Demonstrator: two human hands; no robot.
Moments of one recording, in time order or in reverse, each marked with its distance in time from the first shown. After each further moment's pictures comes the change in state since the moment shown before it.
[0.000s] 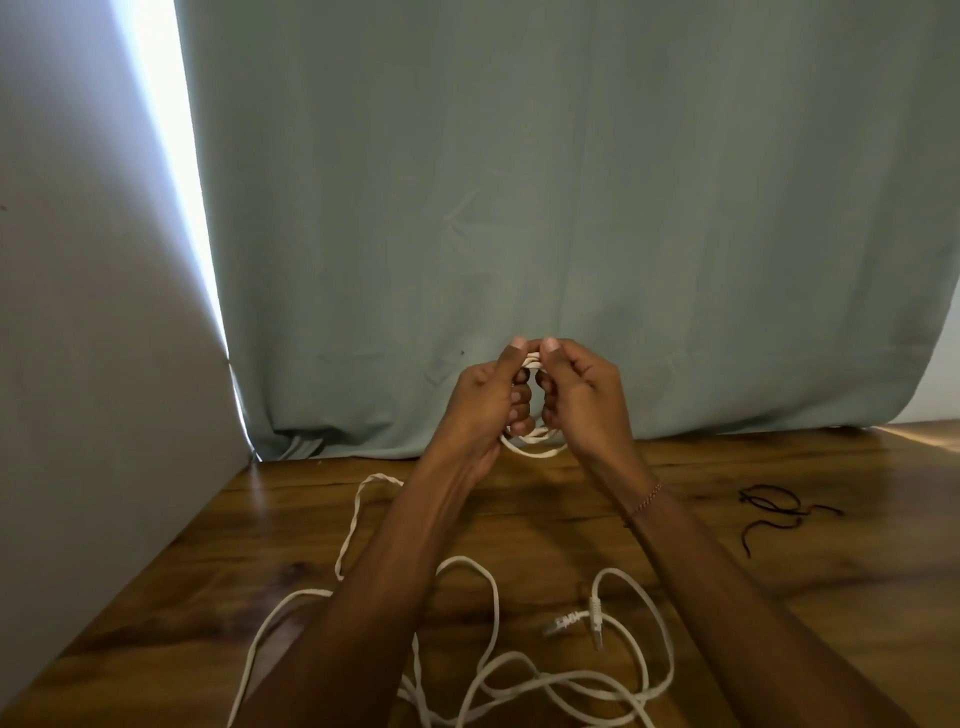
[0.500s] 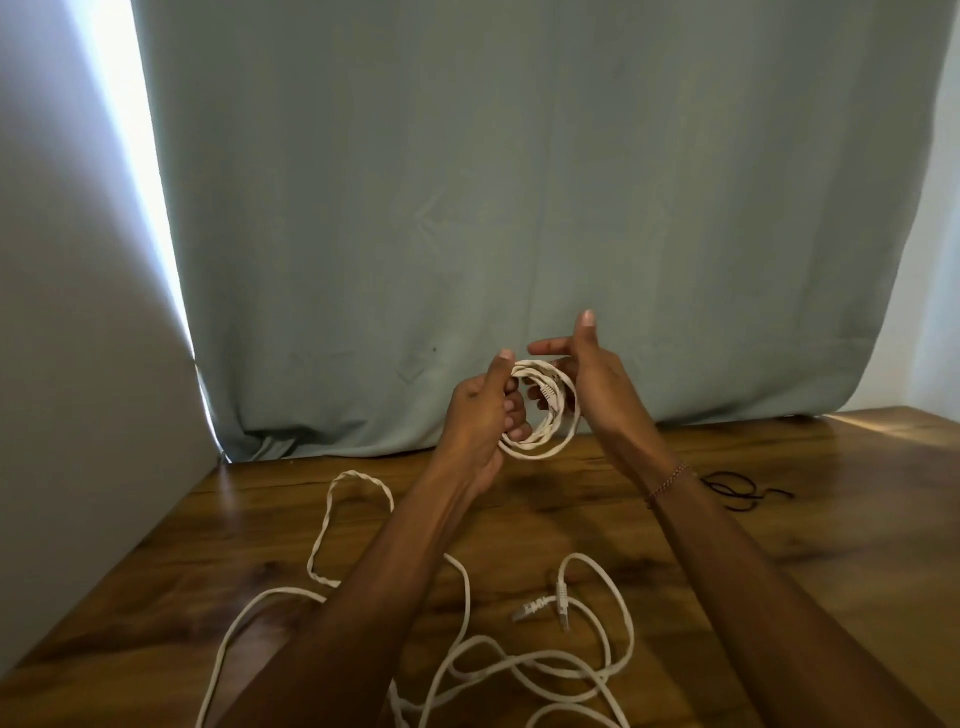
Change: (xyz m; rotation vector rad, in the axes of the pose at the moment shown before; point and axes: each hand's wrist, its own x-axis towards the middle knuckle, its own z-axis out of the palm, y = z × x) left_hand 0.002 -0.023 0.025 -0.175 0.044 -0.065; right_hand 0.013 -0.007 -0.046 -0.212 -0.063 0.167
